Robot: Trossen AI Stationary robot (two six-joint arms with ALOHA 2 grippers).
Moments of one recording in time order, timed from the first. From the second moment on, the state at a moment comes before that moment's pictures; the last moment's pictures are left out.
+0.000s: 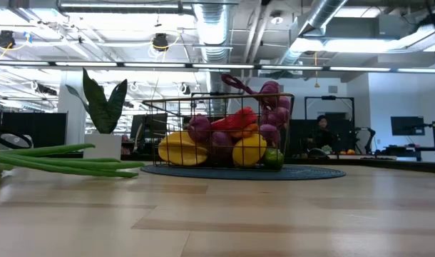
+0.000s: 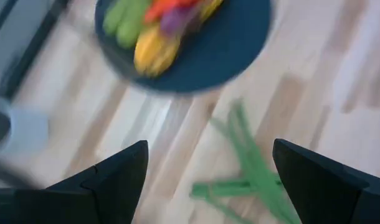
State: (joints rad) left arm -0.58 1.38 1.61 -1.57 -0.48 -0.97; right arm 0.01 1.88 2.36 -1.56 0.09 0.61
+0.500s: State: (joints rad) left arm -0.60 1.39 1.03 -0.95 -0.11 -1.14; right arm 0.33 1.76 2.36 -1.53 0.45 0.93
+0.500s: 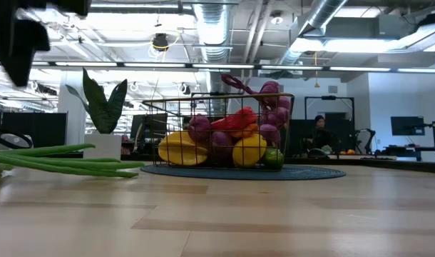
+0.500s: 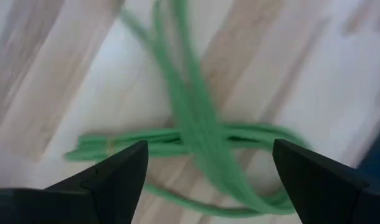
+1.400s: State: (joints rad) left arm -0.56 1.80 1.06 -0.82 0.01 -1.16; right arm 0.41 1.82 2.36 -1.54 0.39 0.77
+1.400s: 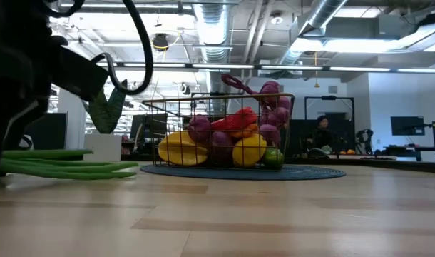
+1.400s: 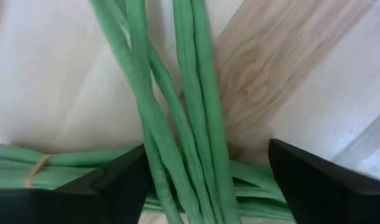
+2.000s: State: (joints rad) left arm -0.50 1.80 1.34 -1.11 -0.11 -0.90; right arm 0.41 1.82 2.36 -1.54 0.39 0.76
